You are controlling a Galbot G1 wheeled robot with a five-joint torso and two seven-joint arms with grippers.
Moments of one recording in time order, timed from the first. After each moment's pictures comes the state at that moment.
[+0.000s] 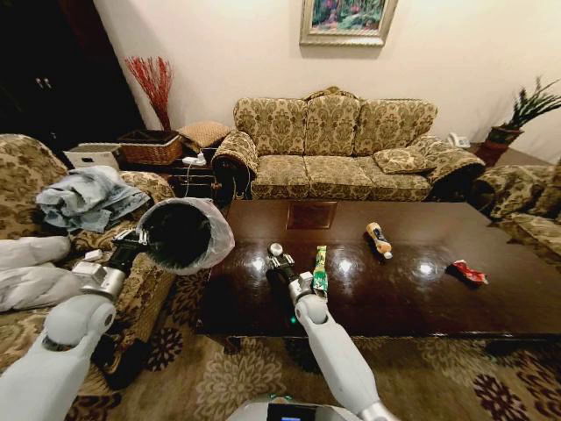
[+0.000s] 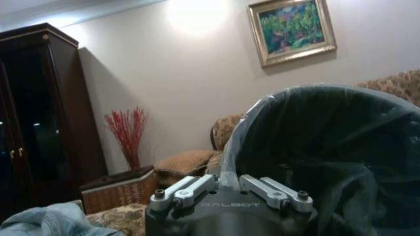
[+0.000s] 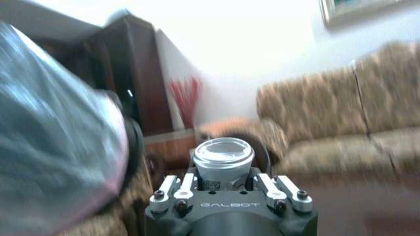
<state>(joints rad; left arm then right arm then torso) 1.45 -0.83 -0.92 -1.95 -0.54 0.00 0.03 -1.02 1.48 0.14 1.52 0.30 0.17 -0.18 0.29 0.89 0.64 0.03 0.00</state>
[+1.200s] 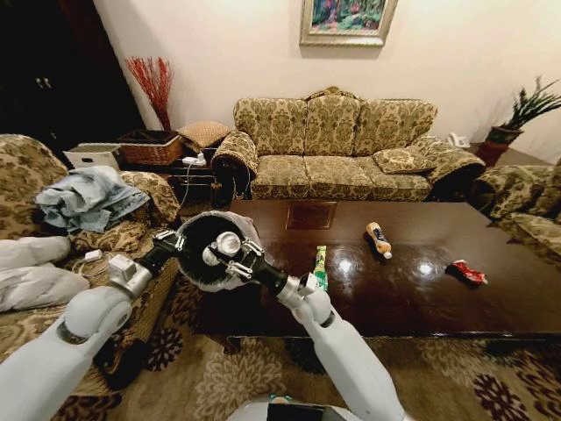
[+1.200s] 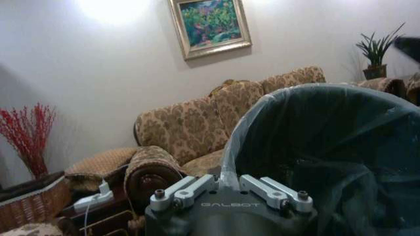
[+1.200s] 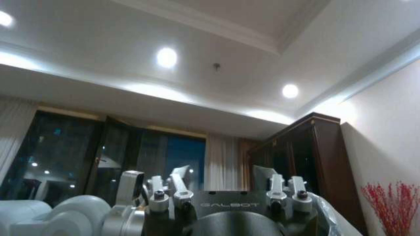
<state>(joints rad) 1.53 -0.68 -0.80 -2.11 -0.61 0.06 0.07 -0.94 1.42 -0.07 1.79 0.47 0.26 -0.63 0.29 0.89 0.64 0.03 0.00</state>
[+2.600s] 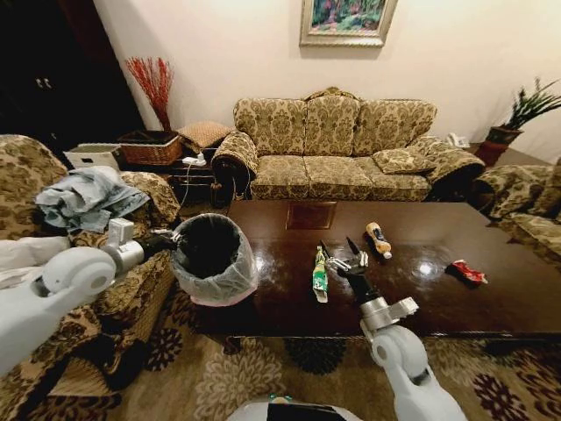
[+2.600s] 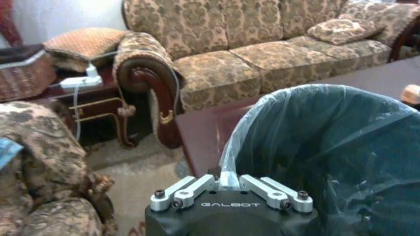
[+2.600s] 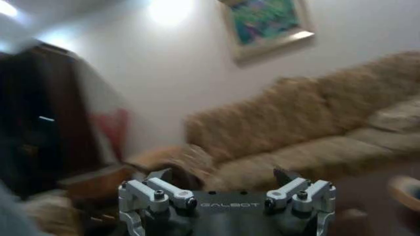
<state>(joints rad) 1.51 -0.26 -0.88 -2.04 -1.24 0.48 -0.08 -1.40 1.31 0.43 2.05 0.49 -0.01 0.03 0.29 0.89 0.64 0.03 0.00</state>
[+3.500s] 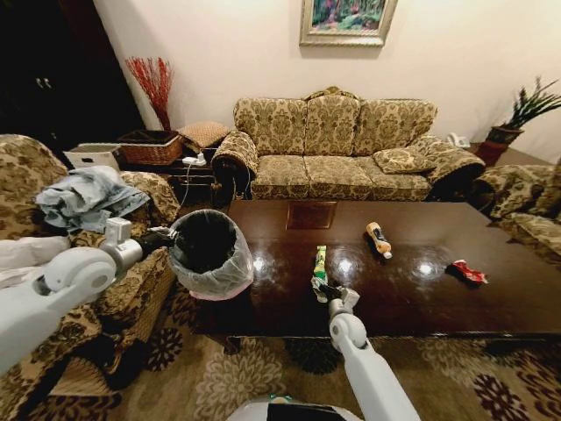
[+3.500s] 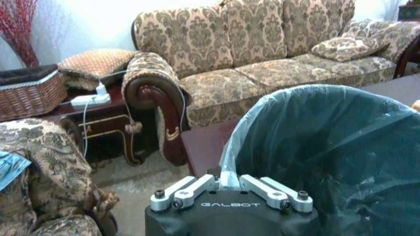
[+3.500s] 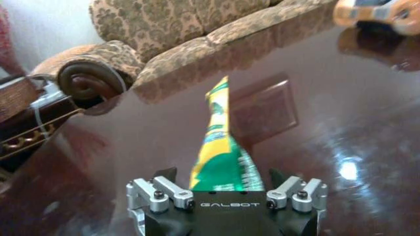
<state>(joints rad) 1.52 -0.28 -0.85 -2.06 -1.20 0.38 -0.11 -1.14 1.41 0.27 1.58 0.63 -0.21 0.27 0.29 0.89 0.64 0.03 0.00</state>
